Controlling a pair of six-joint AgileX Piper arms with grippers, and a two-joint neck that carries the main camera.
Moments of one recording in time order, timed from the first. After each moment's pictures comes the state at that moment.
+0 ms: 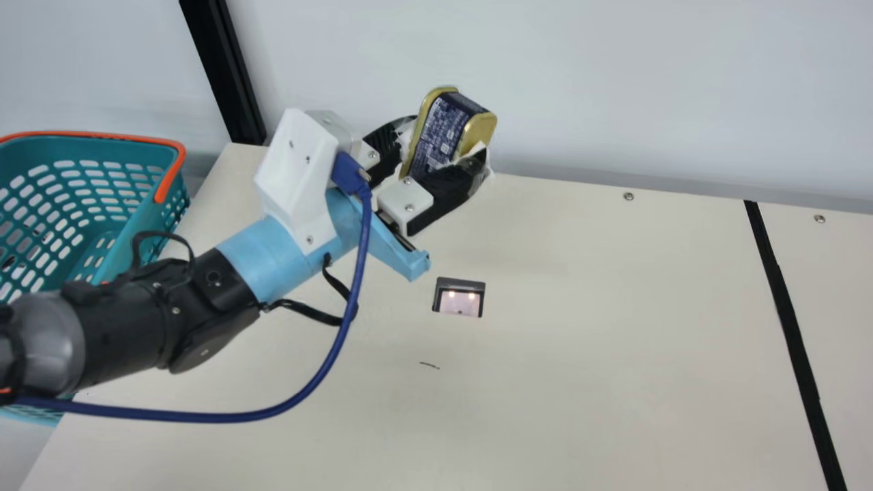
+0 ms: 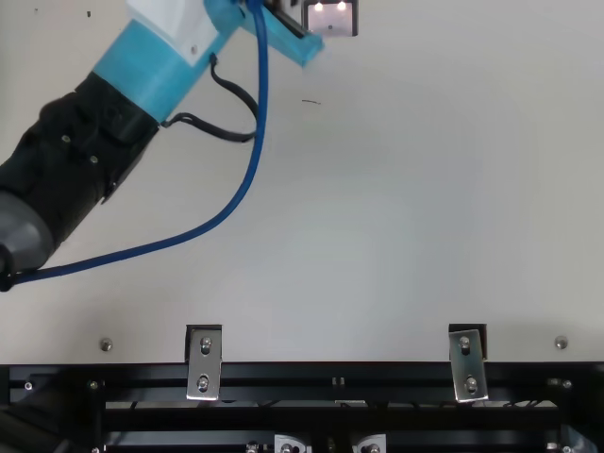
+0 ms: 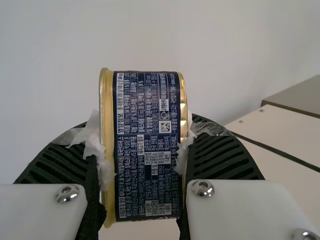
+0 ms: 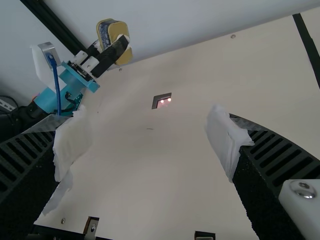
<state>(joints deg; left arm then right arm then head) -22.8 101.0 -48.1 21.4 -47.3 -17.0 -0.9 24.6 -59.2 22.4 69.9 10.9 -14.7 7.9</state>
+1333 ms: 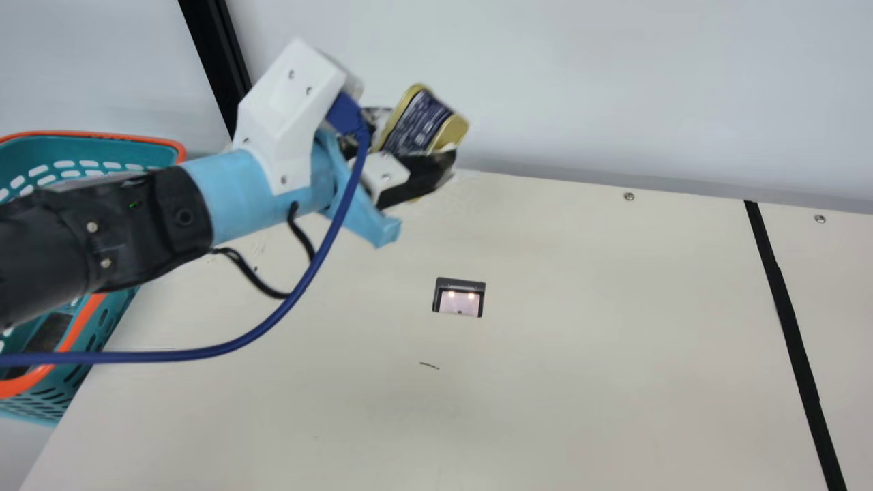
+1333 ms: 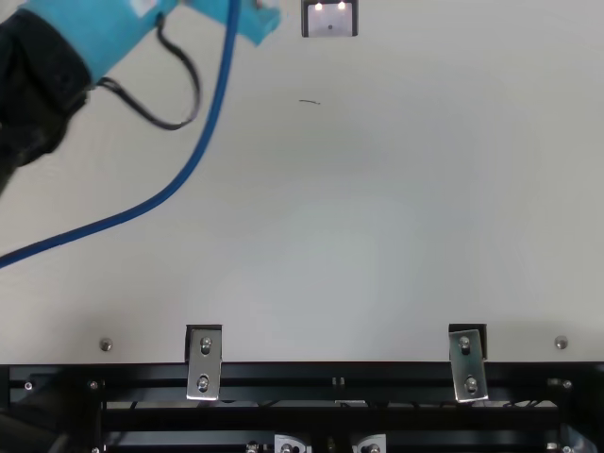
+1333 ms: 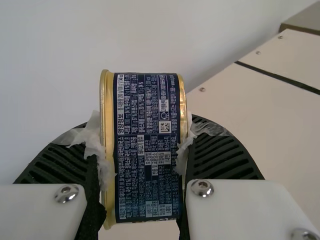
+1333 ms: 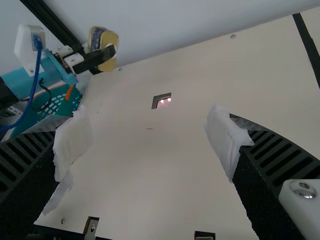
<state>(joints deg) -15.1 92.7 -59.1 75.3 -22.8 -62.4 -0.9 24.6 -59.2 22.4 69.9 10.9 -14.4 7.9</state>
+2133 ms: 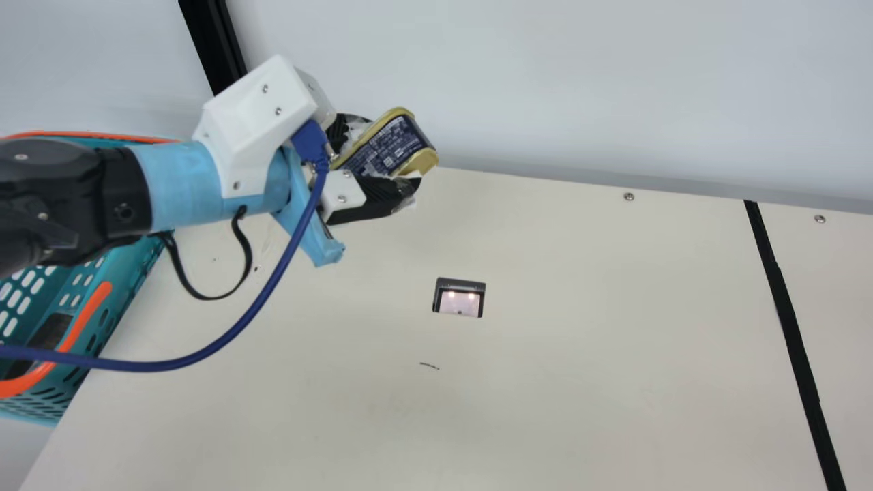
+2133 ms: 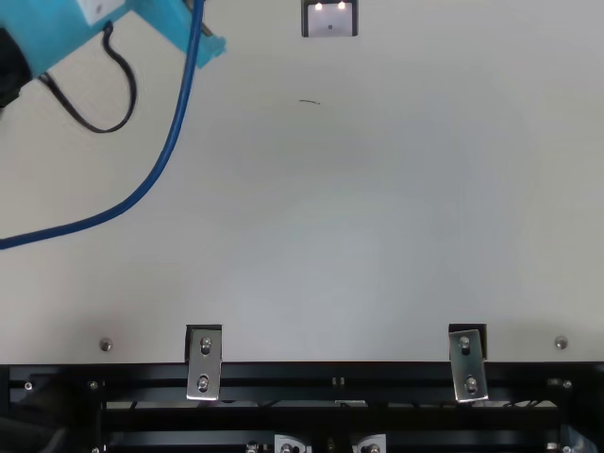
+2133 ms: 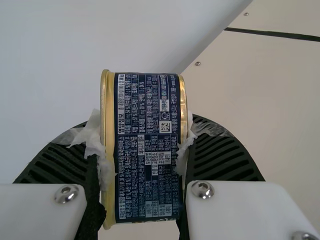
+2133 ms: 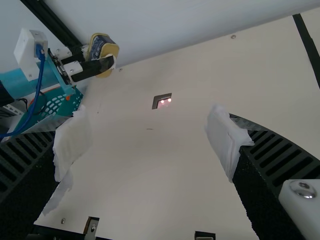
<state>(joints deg) -11.4 93.6 -61.0 92.4 -28.2 -64.6 -0.9 24.6 -59.2 22.4 69.9 10.9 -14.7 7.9</state>
